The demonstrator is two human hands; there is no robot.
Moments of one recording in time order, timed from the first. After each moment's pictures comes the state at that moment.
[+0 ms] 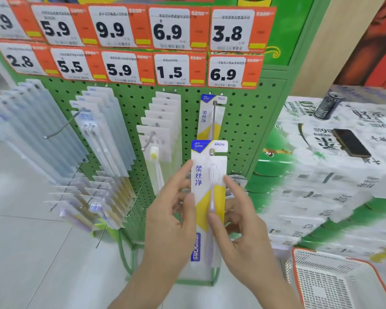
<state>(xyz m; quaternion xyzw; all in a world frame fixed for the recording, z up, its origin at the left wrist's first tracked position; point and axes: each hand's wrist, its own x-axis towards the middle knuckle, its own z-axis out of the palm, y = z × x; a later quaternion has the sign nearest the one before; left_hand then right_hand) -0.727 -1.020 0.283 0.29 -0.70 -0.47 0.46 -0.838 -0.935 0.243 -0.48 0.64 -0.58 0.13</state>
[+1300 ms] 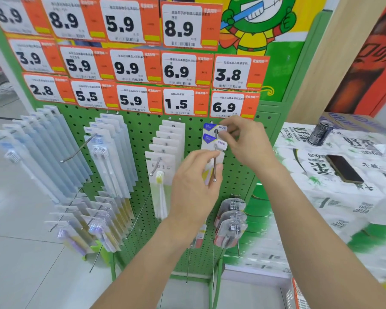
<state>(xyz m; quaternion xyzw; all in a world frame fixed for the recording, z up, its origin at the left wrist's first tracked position) -0.801 -1.085 0.306 0.24 -0.77 -0.27 0.52 -0.972 -1.075 0.356 -0.55 0.73 -0.40 -0.07</state>
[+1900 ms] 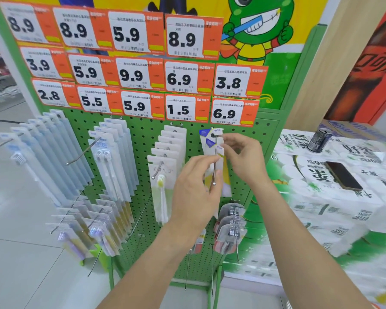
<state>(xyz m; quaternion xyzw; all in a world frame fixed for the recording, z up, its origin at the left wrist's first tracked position) -0.798 -1.078 0.308 0.25 -0.77 -0.30 0.50 -0.970 -1.076 0.323 -0.47 0.69 -0.55 0.05</state>
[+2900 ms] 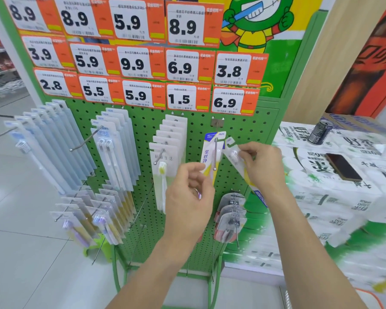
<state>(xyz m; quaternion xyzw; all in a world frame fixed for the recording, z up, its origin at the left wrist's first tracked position) -0.768 -1.047 0.296 0.32 -0.66 -0.47 0.48 -0.976 -1.031 0.302 -0.44 0.78 -0.43 -0.08</state>
